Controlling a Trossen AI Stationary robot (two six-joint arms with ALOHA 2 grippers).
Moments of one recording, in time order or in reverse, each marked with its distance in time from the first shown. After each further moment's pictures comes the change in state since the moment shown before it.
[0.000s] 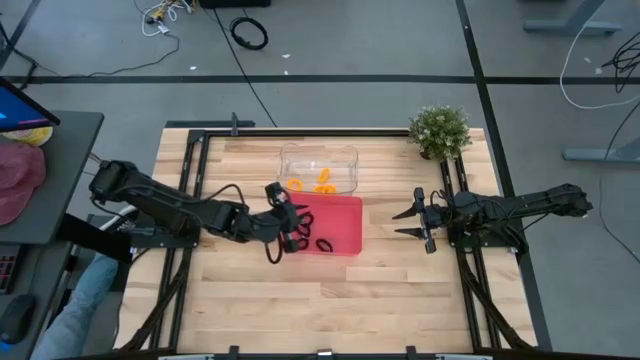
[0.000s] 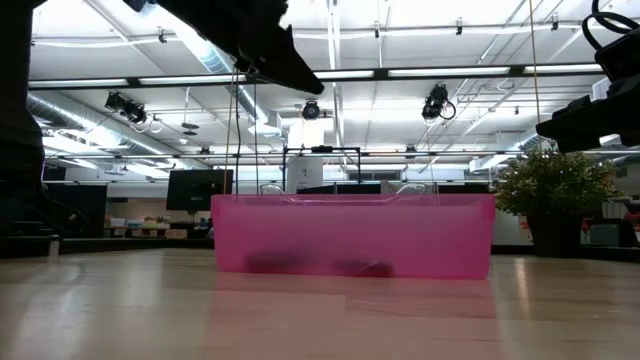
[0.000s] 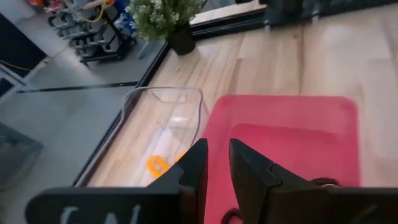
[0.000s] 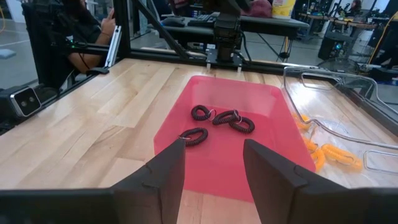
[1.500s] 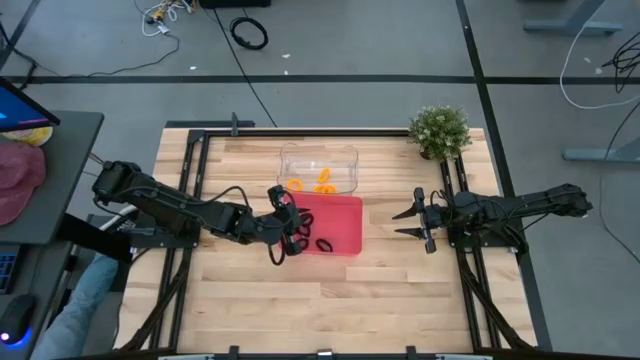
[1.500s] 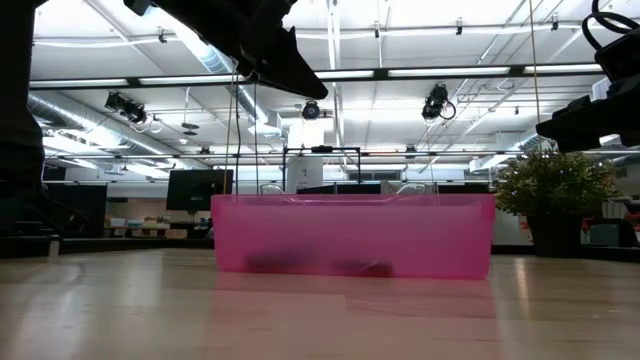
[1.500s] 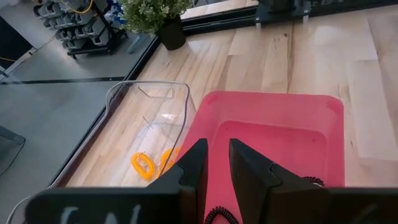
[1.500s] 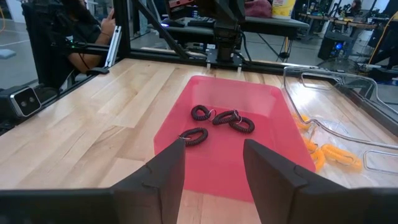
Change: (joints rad) left arm 0.000 0.030 0.000 0.014 0.032 -0.048; right arm 0.000 0.000 0.000 0.001 0.000 0.000
